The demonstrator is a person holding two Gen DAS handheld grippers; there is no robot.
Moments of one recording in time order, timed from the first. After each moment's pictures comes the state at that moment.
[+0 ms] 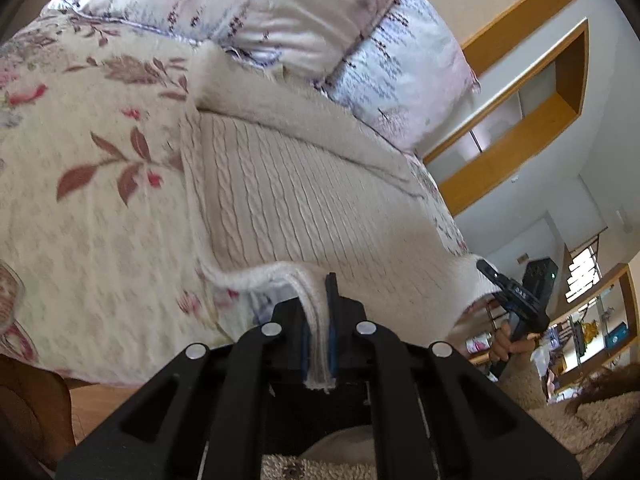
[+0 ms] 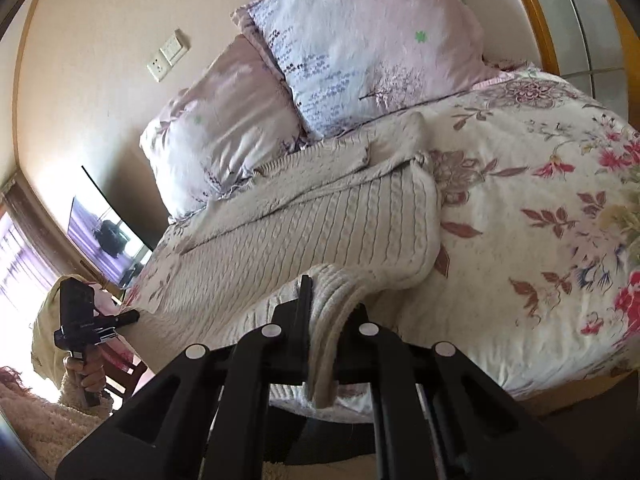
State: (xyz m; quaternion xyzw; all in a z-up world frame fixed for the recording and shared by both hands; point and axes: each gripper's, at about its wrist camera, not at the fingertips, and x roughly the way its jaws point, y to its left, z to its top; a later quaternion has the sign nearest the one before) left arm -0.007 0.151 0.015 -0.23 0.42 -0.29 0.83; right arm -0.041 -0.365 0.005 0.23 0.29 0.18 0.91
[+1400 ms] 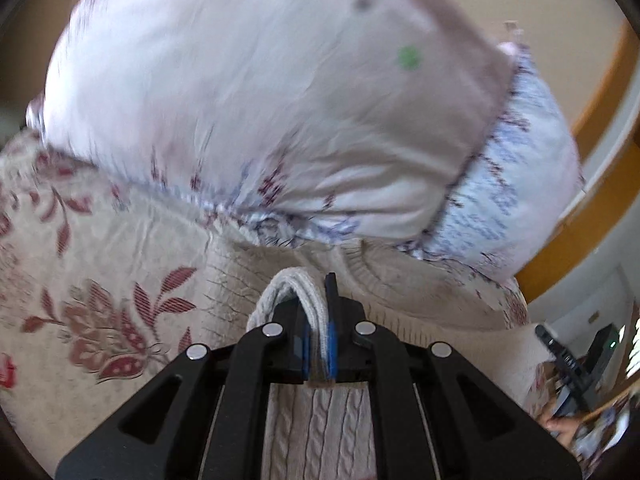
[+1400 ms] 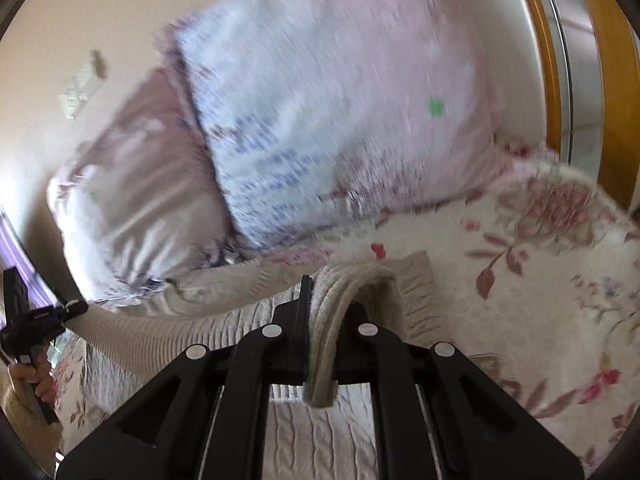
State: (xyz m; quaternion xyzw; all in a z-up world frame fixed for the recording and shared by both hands) left arm 0.253 0.131 0.055 -0.22 0.39 -0.12 0.89; right arm 0.192 -0.355 0.030 0.21 0.29 0.05 0.93
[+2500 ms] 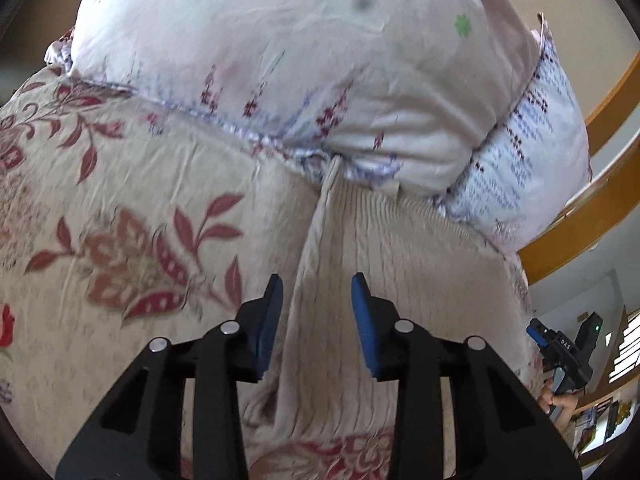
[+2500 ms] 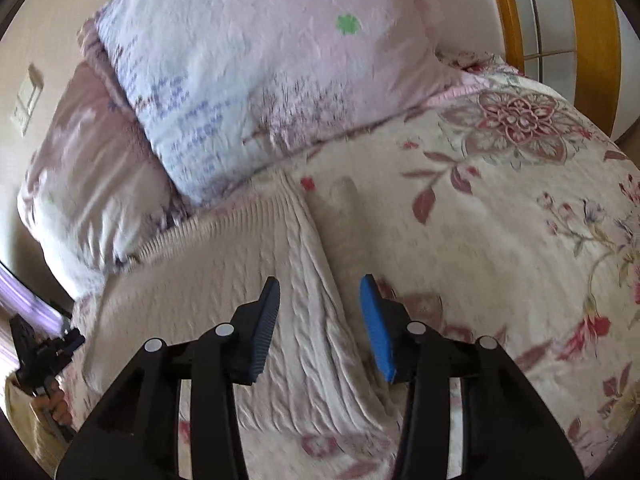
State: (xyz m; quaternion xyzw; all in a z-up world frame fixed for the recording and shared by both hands) left arm 0.217 0.166 0.025 -0.22 0.44 -0.14 0.86; right arm 0.173 -0.404 -0.002 0.23 0.38 0.03 0.89
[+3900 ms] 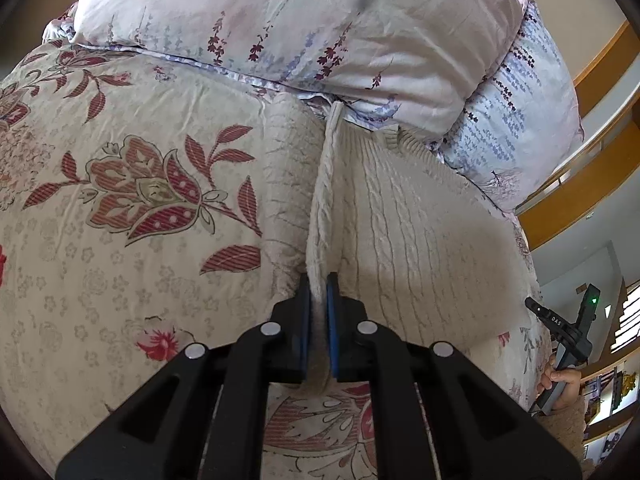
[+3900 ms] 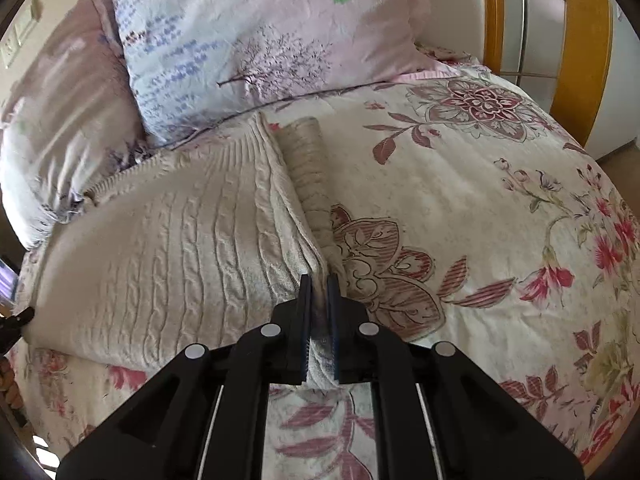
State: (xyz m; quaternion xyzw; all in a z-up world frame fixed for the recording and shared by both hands) left arm 0.184 0.165 0.001 -0.20 0.46 -0.17 0.85; right arm 0.147 -0.380 -0.025 0.14 0.41 -0.04 0.90
